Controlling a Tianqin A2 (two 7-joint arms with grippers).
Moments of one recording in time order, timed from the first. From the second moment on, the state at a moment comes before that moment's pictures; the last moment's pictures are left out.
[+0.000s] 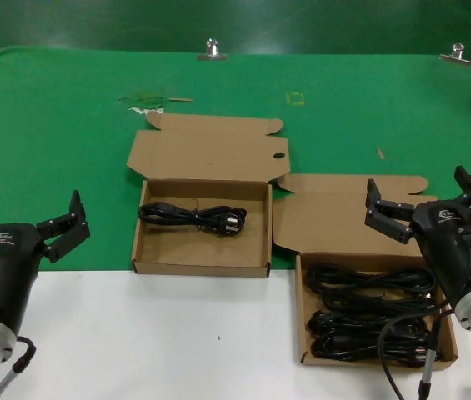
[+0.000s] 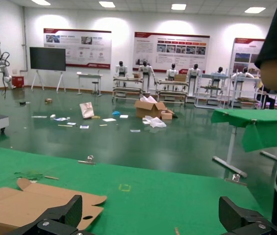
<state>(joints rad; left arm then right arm) 0.00 -0.30 1.60 -1.60 -1.80 0.00 0.00 0.04 0.29 -1.64 1.55 1.82 -0.02 -0.03</state>
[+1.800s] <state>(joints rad) 0.00 -0.30 1.60 -1.60 -1.80 0.00 0.00 0.04 0.29 -1.64 1.55 1.82 -0.02 -0.03</state>
